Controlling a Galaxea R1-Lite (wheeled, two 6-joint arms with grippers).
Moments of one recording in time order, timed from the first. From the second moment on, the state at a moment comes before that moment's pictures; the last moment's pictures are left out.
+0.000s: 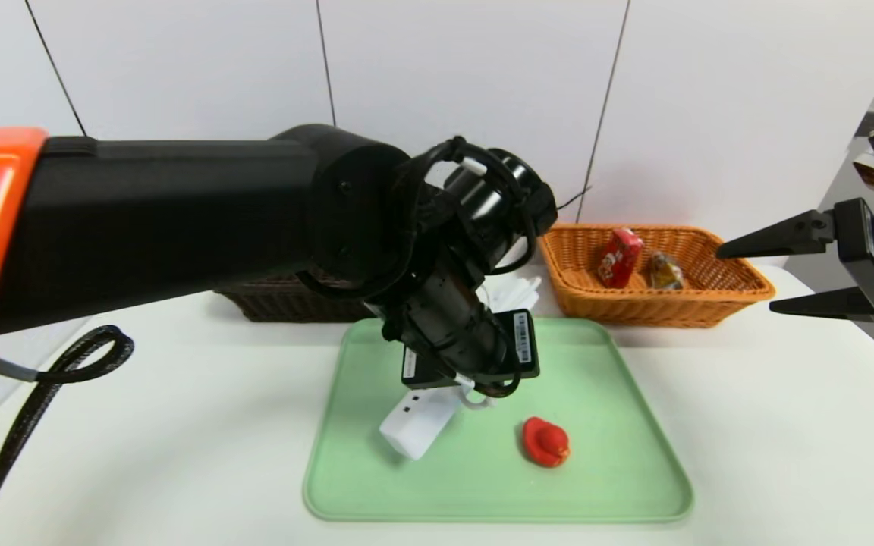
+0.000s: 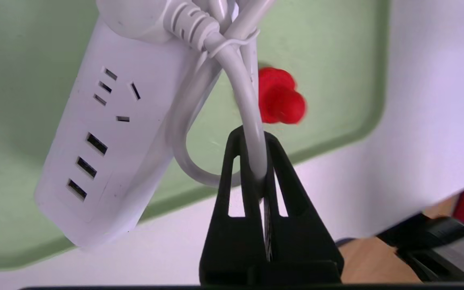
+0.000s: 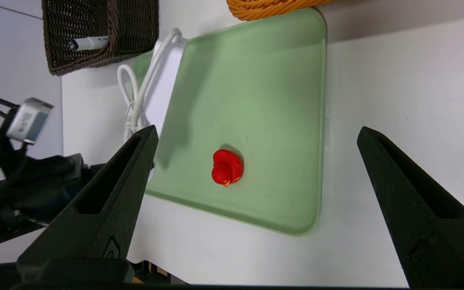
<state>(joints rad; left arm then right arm) -0.89 2.05 -1.95 0.82 -0.03 -0.76 -0.06 1.47 -1.29 0.57 0.55 0.37</state>
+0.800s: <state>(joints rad) -0.86 1.68 -1.89 0.69 -0.18 -0.38 -0.07 1.50 -1.29 0.56 0.53 0.37</state>
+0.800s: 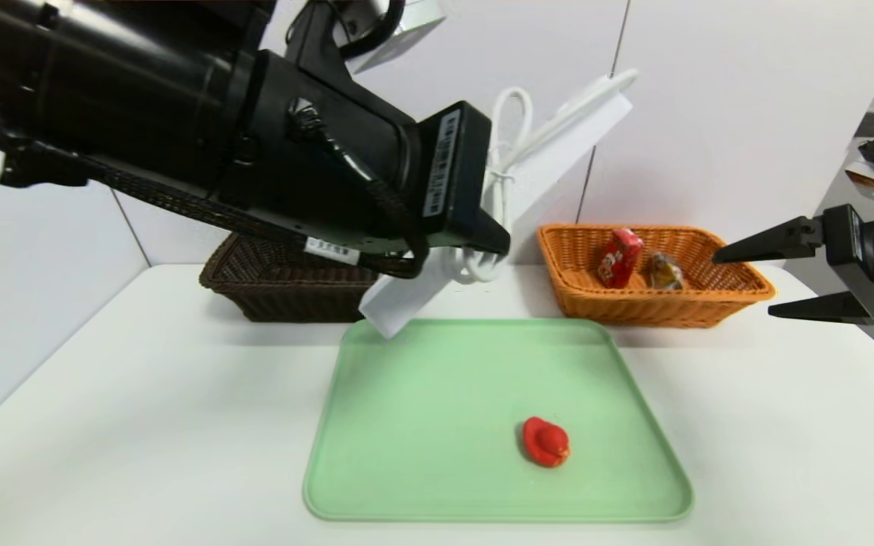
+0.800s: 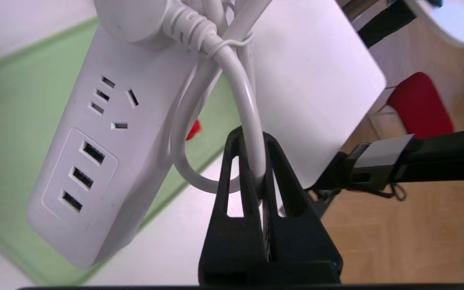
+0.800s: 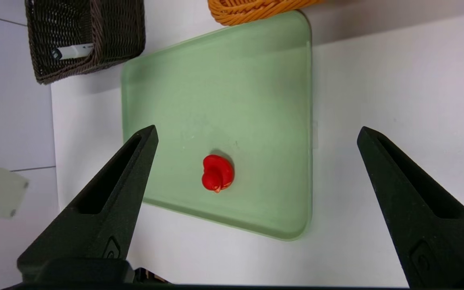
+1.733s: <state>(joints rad) -0.31 1.59 -1.66 0.57 -0.18 0.33 -0.07 1.50 -1.29 0.56 0.53 0.37</state>
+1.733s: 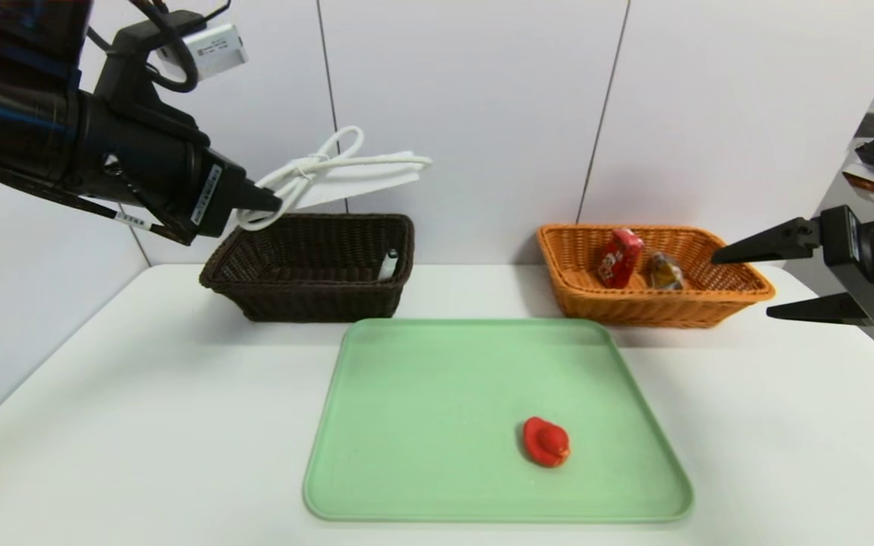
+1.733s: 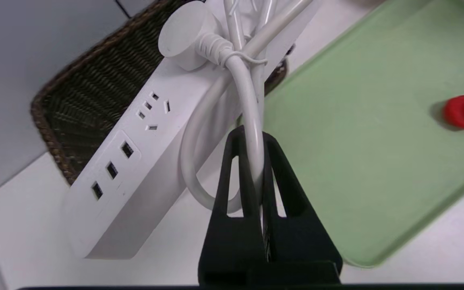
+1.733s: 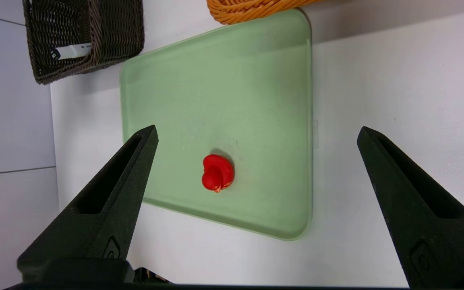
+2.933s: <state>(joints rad) -0.09 1.88 -1.68 0.32 -0.19 0.84 -0.13 1.54 -1.25 0.56 0.53 0.37</state>
